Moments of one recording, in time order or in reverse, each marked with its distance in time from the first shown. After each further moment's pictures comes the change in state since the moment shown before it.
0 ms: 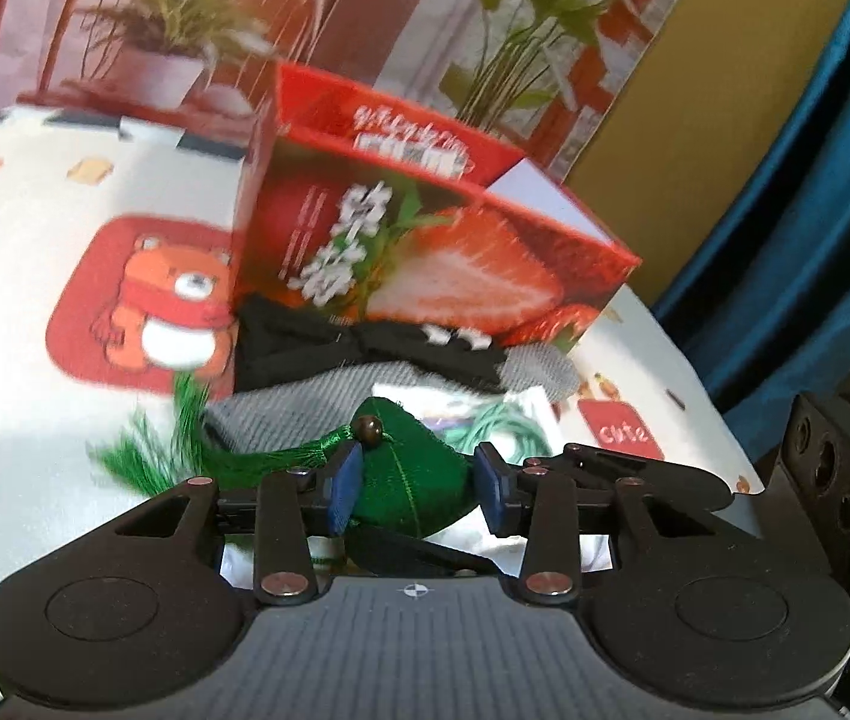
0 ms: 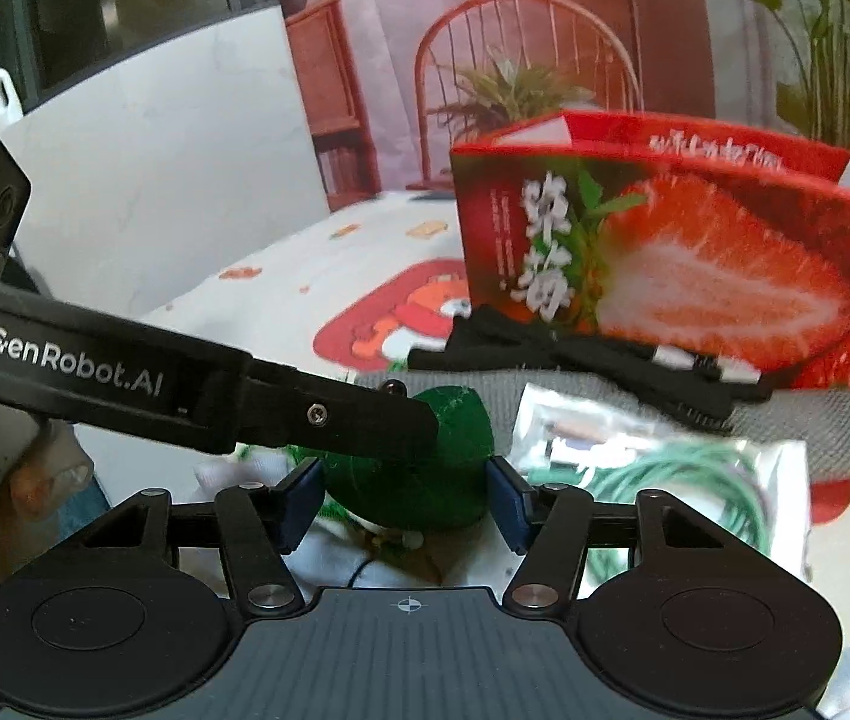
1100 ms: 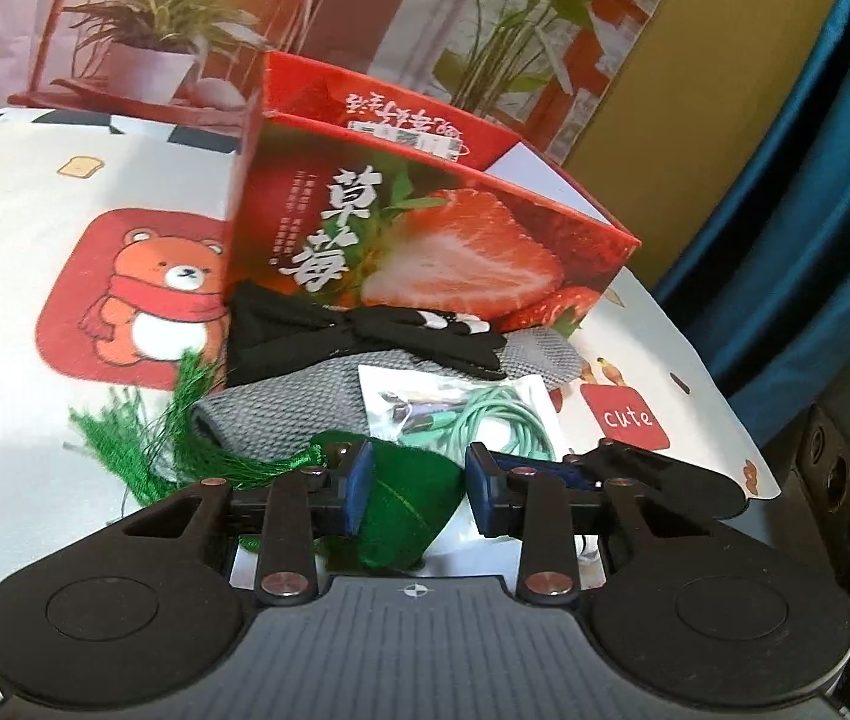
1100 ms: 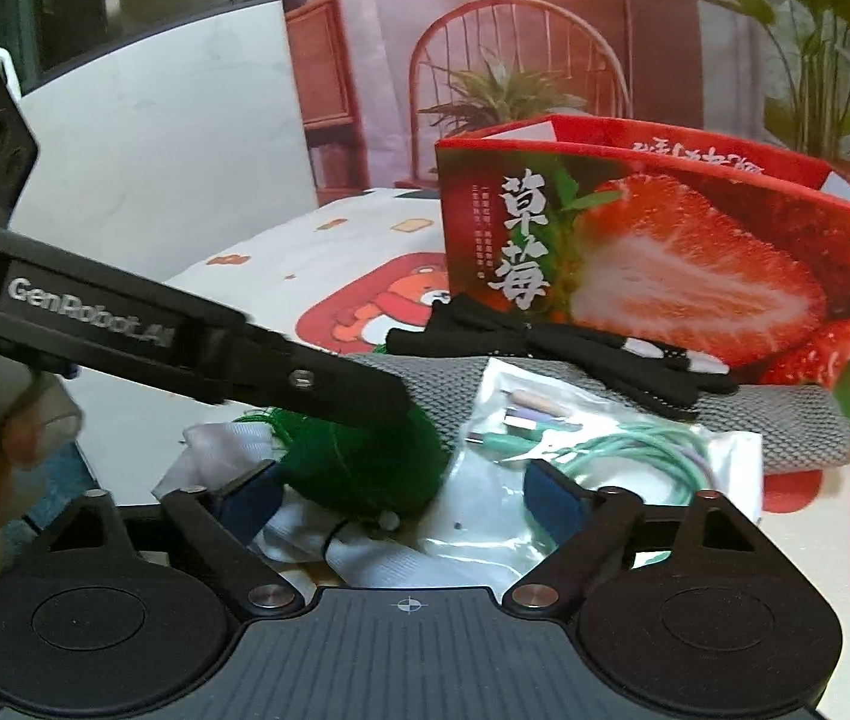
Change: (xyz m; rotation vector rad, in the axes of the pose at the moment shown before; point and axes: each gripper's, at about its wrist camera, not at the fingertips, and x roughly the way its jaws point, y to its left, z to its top) left arm 0.013 -0.004 -0.005 0.020 0.026 0.005; right arm -0.008 -0.003 -0.013 -0.032 0.010 -0.035
